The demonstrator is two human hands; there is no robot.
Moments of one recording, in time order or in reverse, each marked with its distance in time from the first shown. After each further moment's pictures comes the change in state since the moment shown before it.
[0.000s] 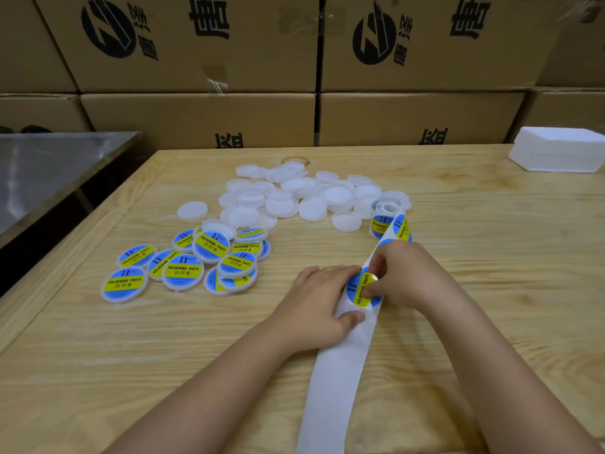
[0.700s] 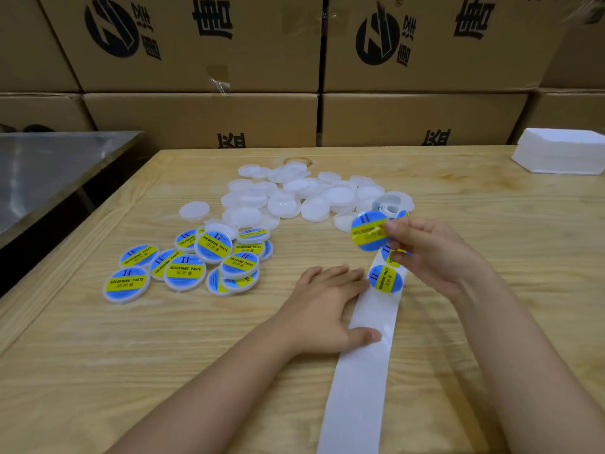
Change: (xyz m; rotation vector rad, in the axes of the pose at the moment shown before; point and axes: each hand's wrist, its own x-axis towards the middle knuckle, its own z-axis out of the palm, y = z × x) left_hand 0.001 -0.003 0.004 0.152 -0.088 0.031; right_hand 0.006 0.022 -0.017 1.266 -0.036 -0.069
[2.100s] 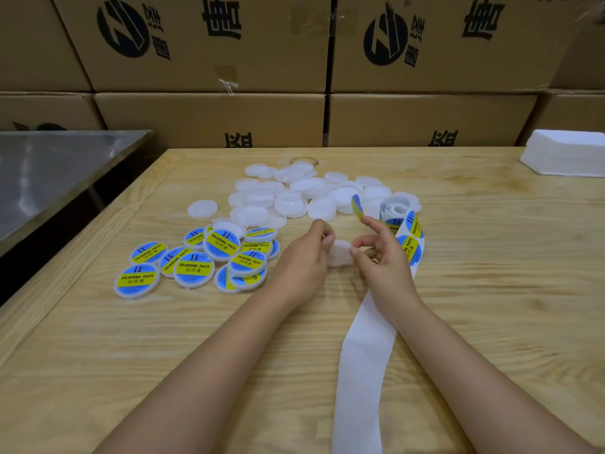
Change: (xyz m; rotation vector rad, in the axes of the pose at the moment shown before) left_hand 0.025 -0.028 -0.029 -0.353 0.437 -0.193; right_hand 0.021 0.064 0.053 -0.136 0.219 -0.325
